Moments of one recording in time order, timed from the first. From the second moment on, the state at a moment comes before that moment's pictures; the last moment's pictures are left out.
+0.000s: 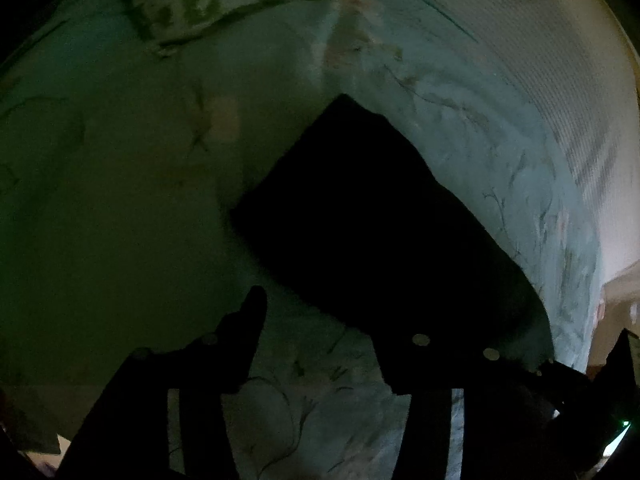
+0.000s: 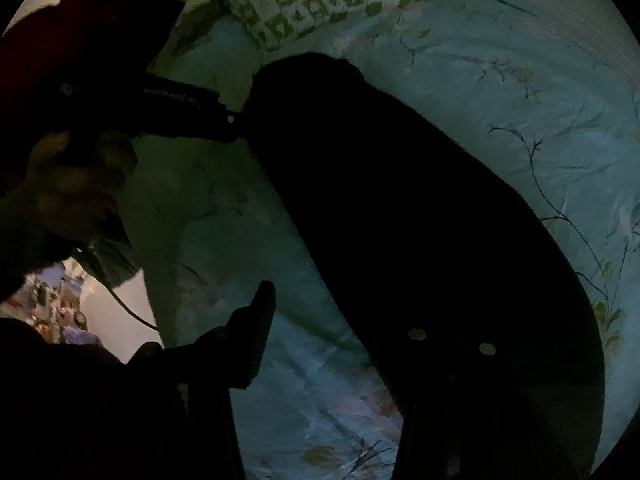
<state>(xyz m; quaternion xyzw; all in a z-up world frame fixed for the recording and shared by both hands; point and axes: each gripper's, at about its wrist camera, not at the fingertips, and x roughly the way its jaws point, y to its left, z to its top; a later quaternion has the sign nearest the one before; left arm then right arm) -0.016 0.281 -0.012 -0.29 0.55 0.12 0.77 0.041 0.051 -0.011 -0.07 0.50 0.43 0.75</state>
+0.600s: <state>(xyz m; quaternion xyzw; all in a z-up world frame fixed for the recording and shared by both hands) 0.013 0.308 -0.032 -0.35 0.59 0.16 0.71 0.173 -0.041 -0.011 0.11 0.52 0.28 0.80</state>
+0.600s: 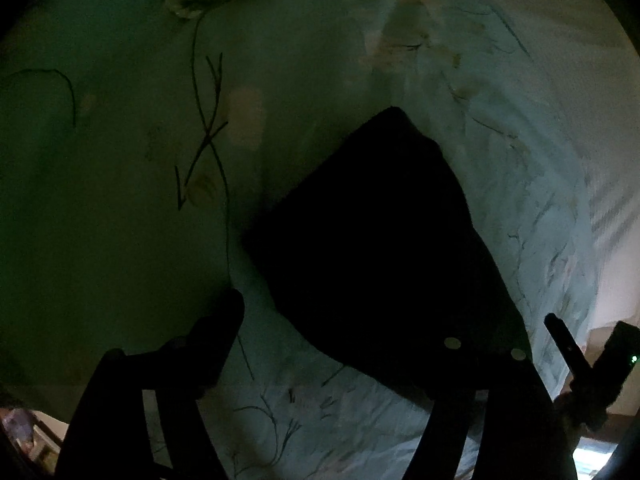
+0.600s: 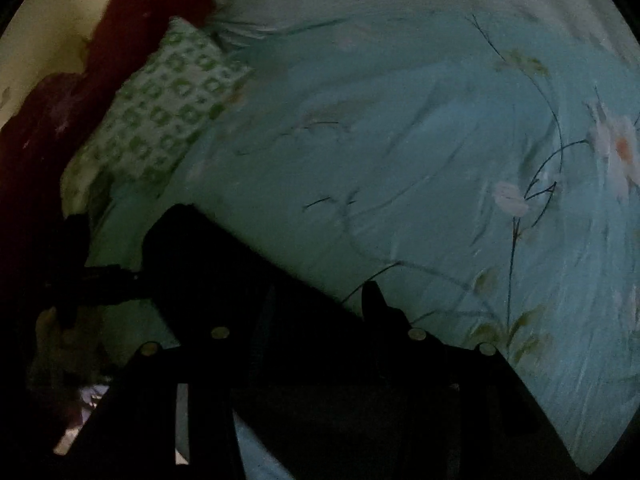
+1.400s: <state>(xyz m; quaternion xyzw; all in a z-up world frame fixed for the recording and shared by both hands) 0.017 0.294 -0.013 -0.31 0.52 0.11 0.79 0.168 0.026 -0.020 -0.06 0.54 0.38 0.75</state>
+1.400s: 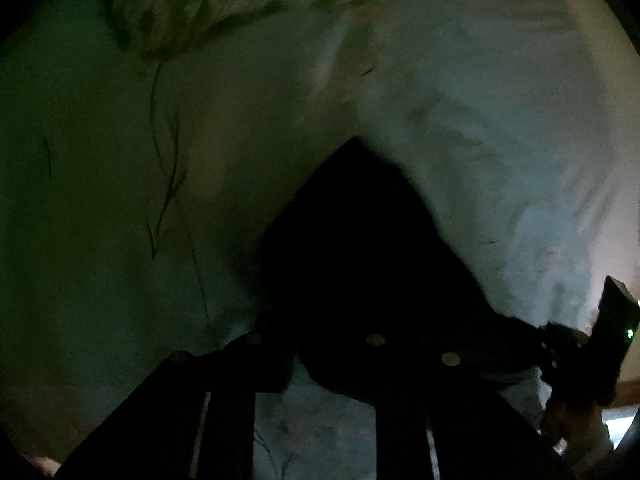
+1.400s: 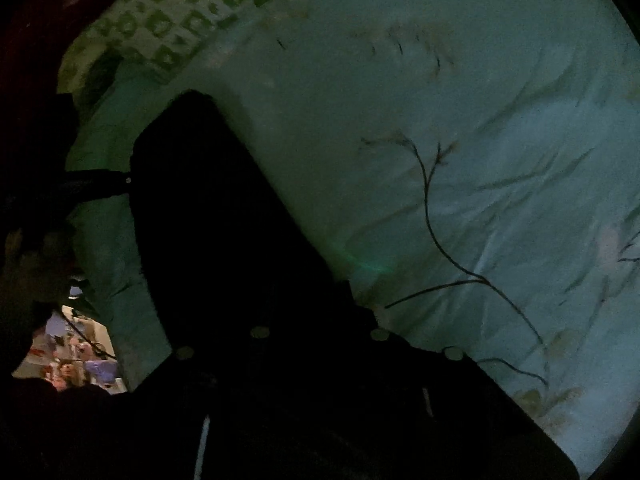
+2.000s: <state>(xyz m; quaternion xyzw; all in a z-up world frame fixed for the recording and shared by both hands) 0.045 0.279 -0.005 -0.15 0.50 0.08 0.85 0.186 0.025 -0.004 -0.04 0.48 0.28 0.83</state>
